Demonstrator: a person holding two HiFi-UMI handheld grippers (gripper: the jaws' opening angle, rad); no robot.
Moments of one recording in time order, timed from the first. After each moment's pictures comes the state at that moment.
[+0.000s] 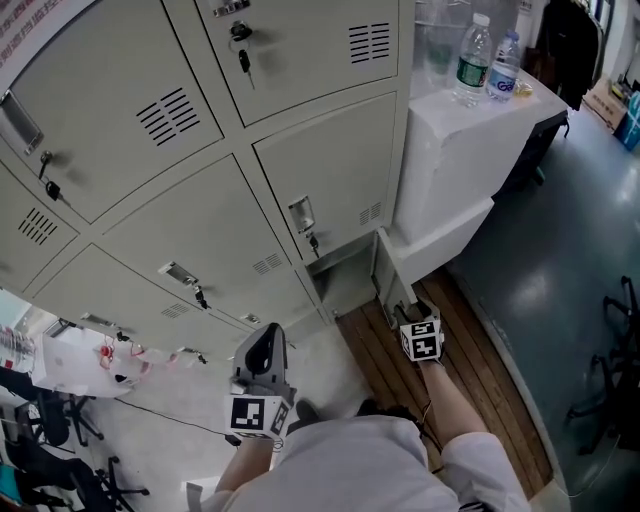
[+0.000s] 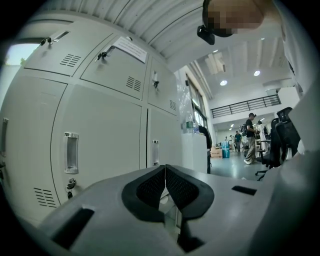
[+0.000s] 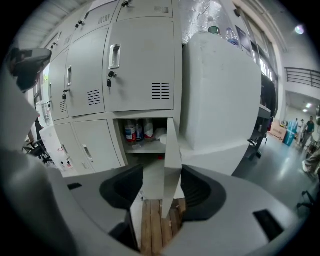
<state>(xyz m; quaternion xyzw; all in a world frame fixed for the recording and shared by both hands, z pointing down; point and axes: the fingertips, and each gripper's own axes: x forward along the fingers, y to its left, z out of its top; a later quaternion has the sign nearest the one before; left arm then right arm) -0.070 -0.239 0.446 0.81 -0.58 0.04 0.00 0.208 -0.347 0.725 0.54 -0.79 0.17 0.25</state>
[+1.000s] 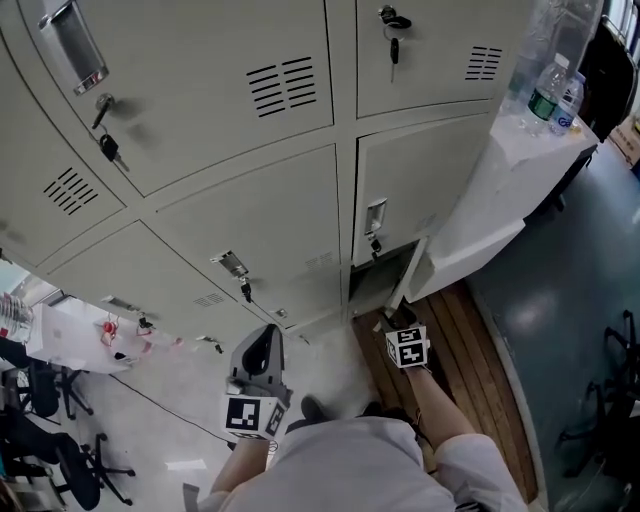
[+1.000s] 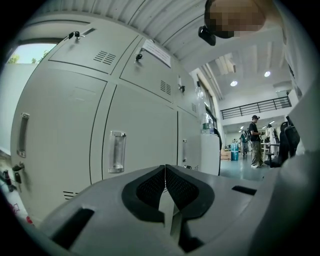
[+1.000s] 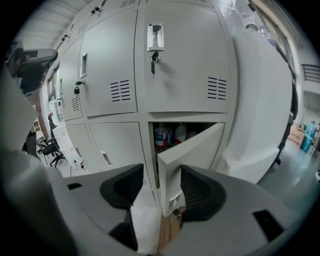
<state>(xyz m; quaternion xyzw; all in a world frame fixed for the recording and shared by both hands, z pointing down) -0.193 -0.232 0.450 0.79 -0.62 0.02 0.03 0.044 -0.353 0.726 0.47 -0.83 0.16 0.26</state>
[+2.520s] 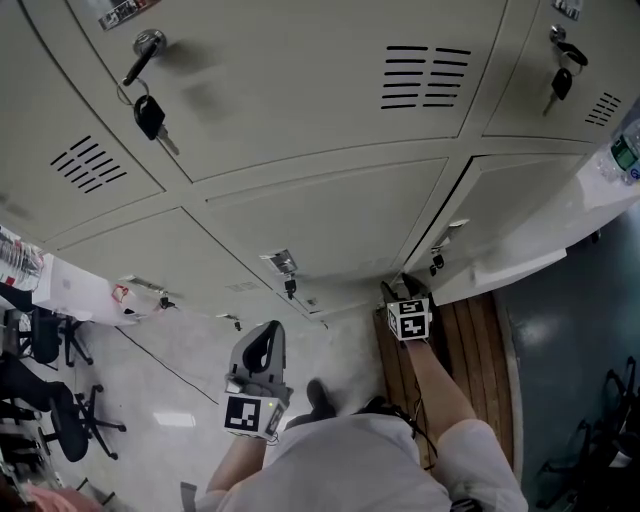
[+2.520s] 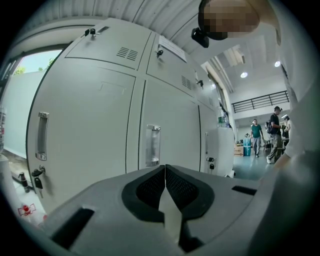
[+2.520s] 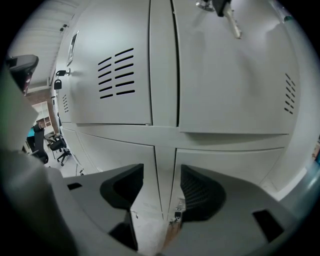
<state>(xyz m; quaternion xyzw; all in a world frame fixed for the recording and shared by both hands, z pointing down) -0.279 -0.236 0.472 0.74 -0.67 0.05 0.04 -0.085 -0.441 0.725 0.41 -0.86 0.14 0.27</state>
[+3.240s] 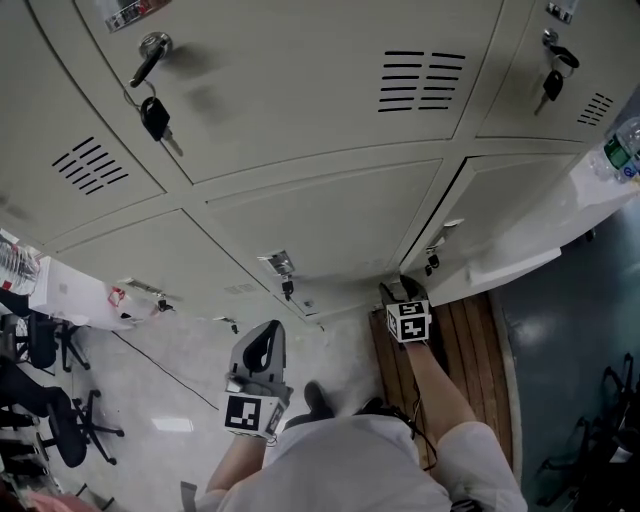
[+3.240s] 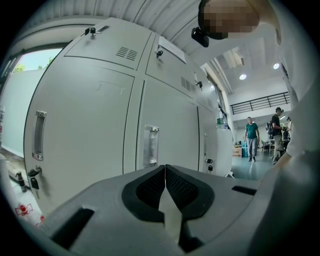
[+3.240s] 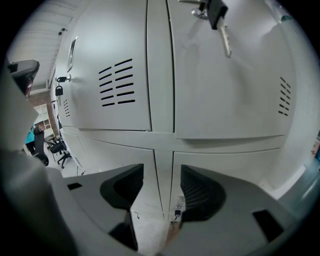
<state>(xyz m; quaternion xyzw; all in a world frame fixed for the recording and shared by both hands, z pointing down) -0.275 -0.239 0.468 0.75 -0.66 0.04 0.04 -0.079 -0.436 0.715 0.42 -0.86 0.15 0.26</state>
